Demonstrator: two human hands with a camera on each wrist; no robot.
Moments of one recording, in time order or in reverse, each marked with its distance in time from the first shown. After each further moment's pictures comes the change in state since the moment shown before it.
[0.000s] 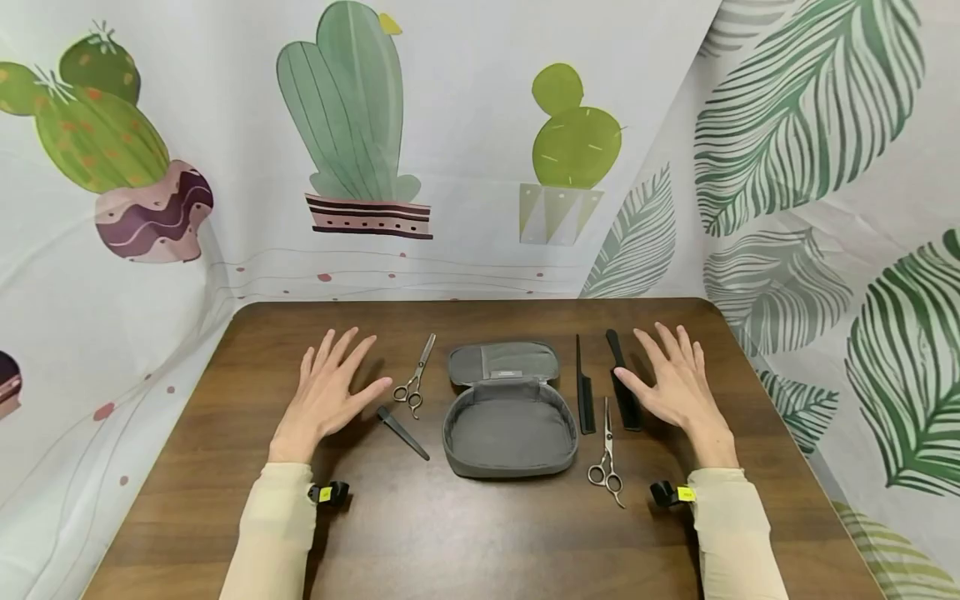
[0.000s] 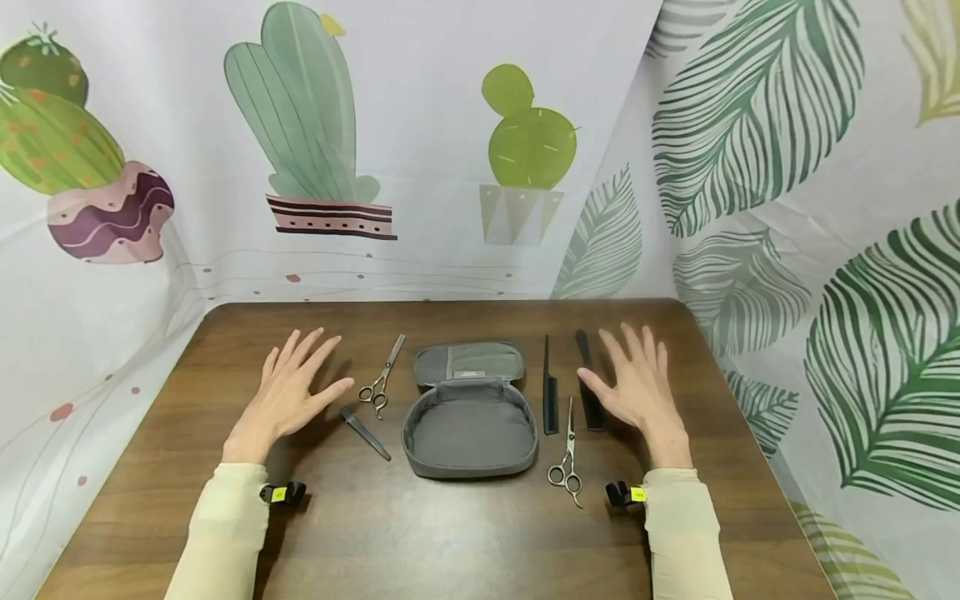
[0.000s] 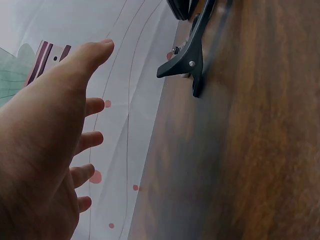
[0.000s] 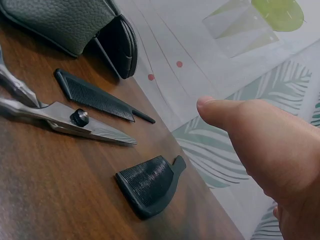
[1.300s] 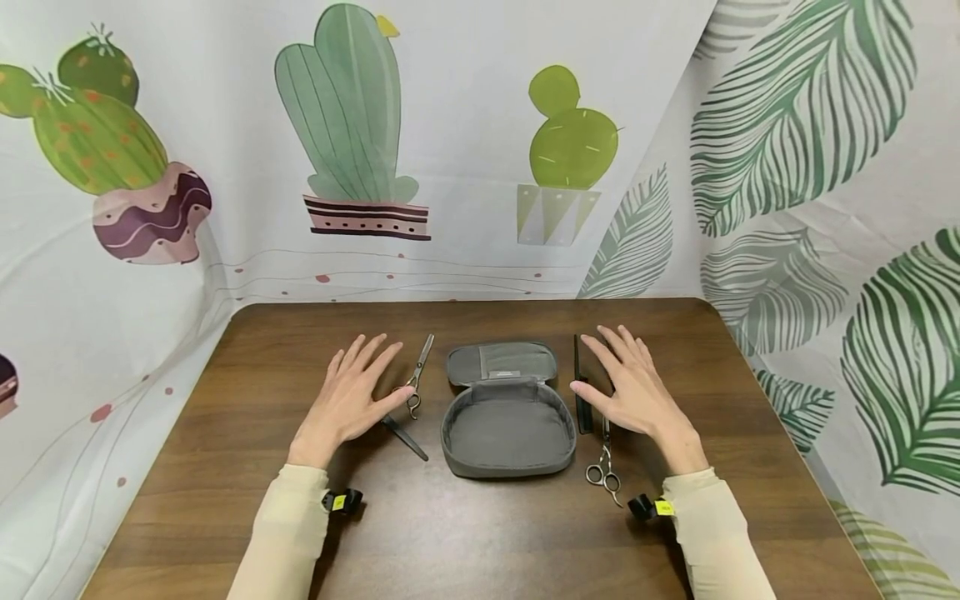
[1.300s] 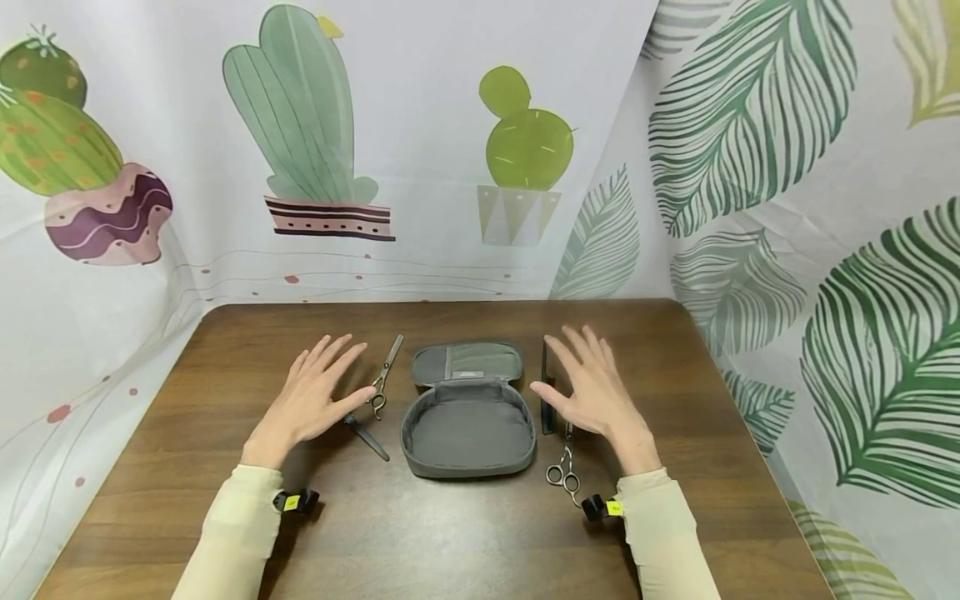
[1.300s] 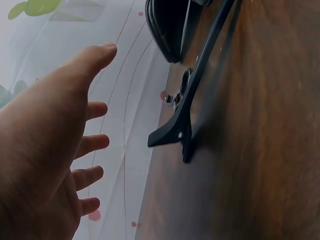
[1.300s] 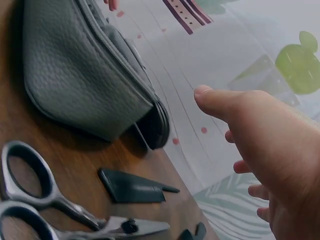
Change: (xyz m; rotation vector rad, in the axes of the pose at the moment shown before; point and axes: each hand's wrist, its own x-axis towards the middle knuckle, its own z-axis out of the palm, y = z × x) left_hand 0.005 0.036 0.008 0.000 -0.045 0.083; right_hand 0.004 -0.057 0.014 0.049 -0.051 -0.188
